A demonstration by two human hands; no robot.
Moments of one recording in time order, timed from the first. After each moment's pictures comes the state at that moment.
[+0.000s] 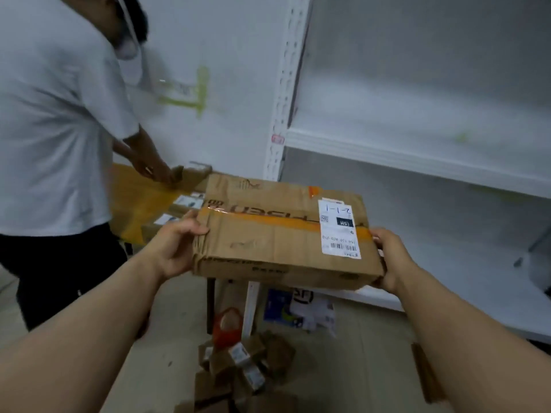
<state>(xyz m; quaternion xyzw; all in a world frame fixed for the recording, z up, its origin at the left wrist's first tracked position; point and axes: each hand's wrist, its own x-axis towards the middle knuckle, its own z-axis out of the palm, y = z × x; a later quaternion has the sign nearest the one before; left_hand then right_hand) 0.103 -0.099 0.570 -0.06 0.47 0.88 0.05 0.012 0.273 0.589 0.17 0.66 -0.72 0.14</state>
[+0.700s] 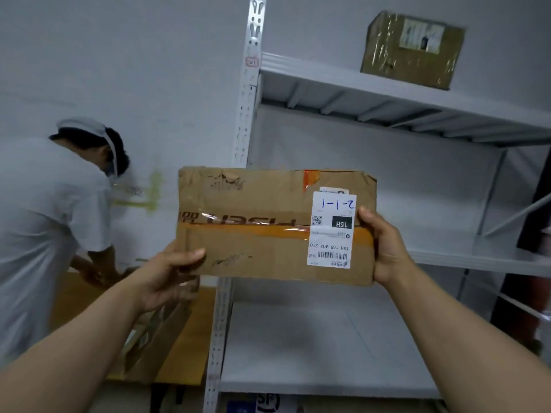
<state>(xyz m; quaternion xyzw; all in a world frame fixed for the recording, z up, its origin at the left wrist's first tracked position) 0.069 -0.083 0.708 0.10 0.57 0.82 0.04 0.033 0.292 0.784 -0.14 0.57 -0.81 -0.05</state>
